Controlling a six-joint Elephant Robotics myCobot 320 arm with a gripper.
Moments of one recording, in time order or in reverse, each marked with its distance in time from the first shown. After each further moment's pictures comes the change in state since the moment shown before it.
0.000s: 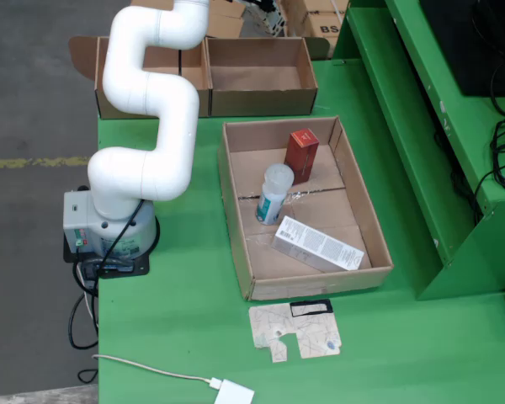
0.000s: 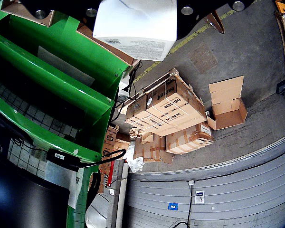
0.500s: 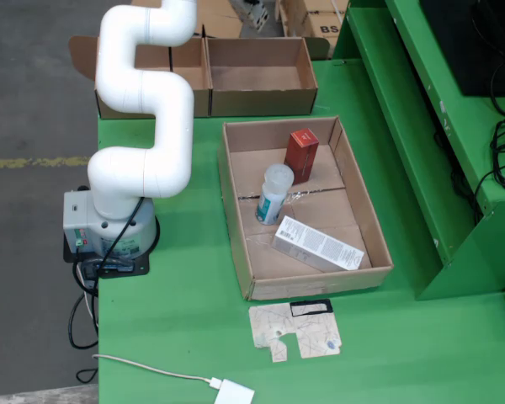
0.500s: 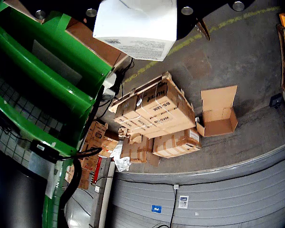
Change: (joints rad) arm 0.078 0.002 0.001 0.002 -0.002 -0.041
